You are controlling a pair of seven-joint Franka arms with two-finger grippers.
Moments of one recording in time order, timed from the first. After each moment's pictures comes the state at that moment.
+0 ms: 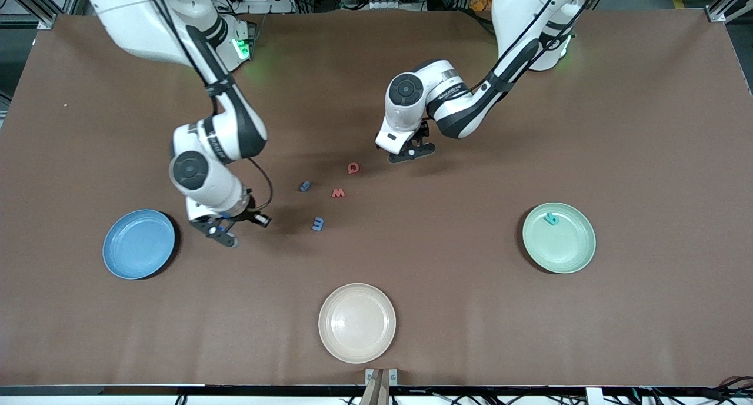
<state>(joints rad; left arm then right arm) -0.38 0.58 -0.54 -2.00 0.25 2.39 -1.31 0.29 0.45 -0.01 -1.87 0.04 2.31 0.75</state>
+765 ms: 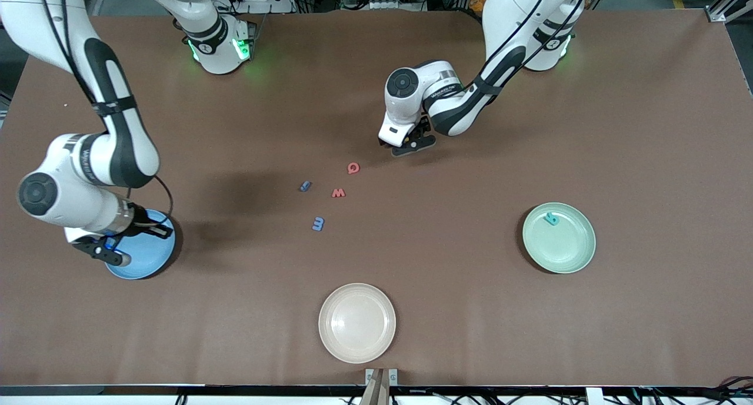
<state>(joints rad) -0.40 0.61 -0.55 -2.09 0.40 2.46 -1.50 -0.06 0.45 -0.02 -1.81 0.02 2.20 0.26</state>
